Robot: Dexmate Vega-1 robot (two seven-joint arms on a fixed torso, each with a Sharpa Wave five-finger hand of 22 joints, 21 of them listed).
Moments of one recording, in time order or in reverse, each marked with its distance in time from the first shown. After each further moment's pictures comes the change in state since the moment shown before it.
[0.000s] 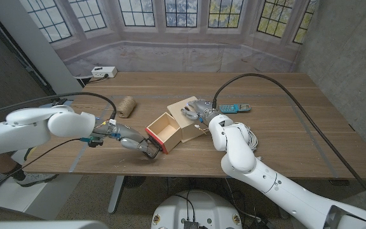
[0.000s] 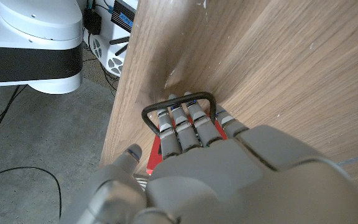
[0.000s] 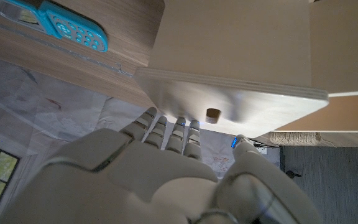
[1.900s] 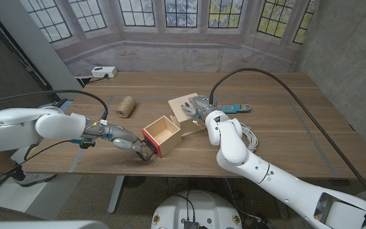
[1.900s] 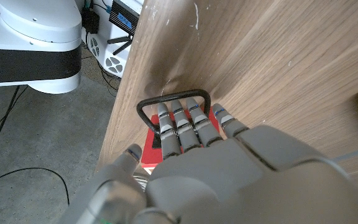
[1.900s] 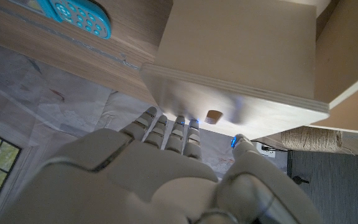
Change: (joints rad) left arm 0.183 0.082 -0.157 0.032 -0.045 -0.035 0.087; left_hand 0.000 0.000 0.000 0.000 0.000 -0.077 0.005 -0.015 0.000 -0.110 0.024 -0.040 0.005 -0.103 0.031 -0.020 0.000 0.002 0.016 0.000 0.000; right arm 0.091 0.018 -0.057 0.072 0.034 -0.034 -0.044; right_hand 0.000 0.000 0.014 -0.003 0.000 0.008 0.002 0.000 -0.001 0.007 0.007 0.002 0.000 0.011 0.000 0.000 0.000 0.004 -0.004 0.004 0.000
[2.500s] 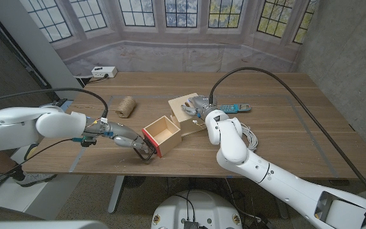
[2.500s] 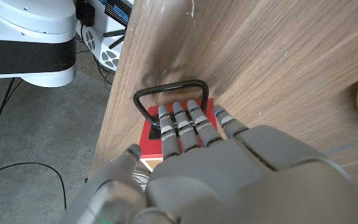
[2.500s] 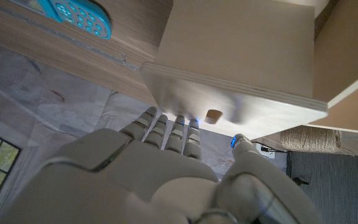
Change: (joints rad) left arm -0.015 0.000 0.006 -0.008 -0.012 0.015 0.015; left_hand 0.000 0.000 0.000 0.000 0.000 -0.016 -0.002 0.000 0.005 -0.020 0.006 0.000 0.000 -0.012 0.001 0.005 0.000 0.000 0.021 0.000 0.000; right arm 0.011 -0.006 -0.010 -0.013 0.003 -0.003 0.013; right_hand 0.000 0.000 0.005 -0.006 0.000 0.000 0.000 0.000 0.001 0.004 0.004 0.001 -0.001 0.005 -0.005 0.000 0.000 0.000 0.000 0.000 0.000
